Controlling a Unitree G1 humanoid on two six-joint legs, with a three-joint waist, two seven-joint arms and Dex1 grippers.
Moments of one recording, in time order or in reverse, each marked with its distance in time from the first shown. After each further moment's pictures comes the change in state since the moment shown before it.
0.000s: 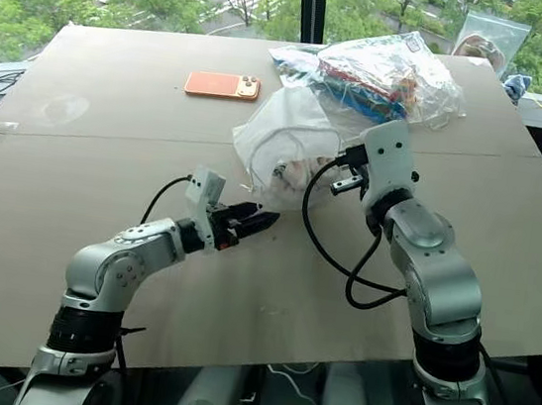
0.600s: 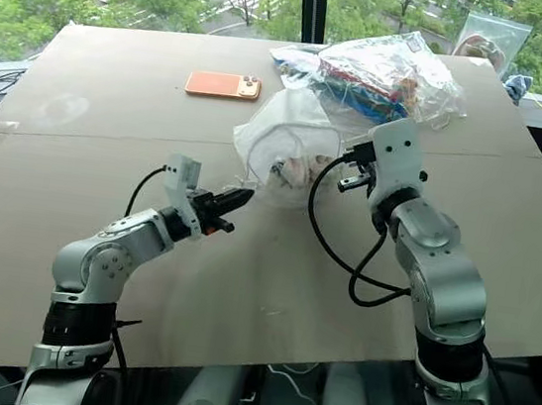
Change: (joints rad) left arm -0.009 0.011 0.147 0.009 -0.007 -0.138 0.052; right arm -0.019 -0.011 -0.045 0.015 -0.038 -0.014 -0.049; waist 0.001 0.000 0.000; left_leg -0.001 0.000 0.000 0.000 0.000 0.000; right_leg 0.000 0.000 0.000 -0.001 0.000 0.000
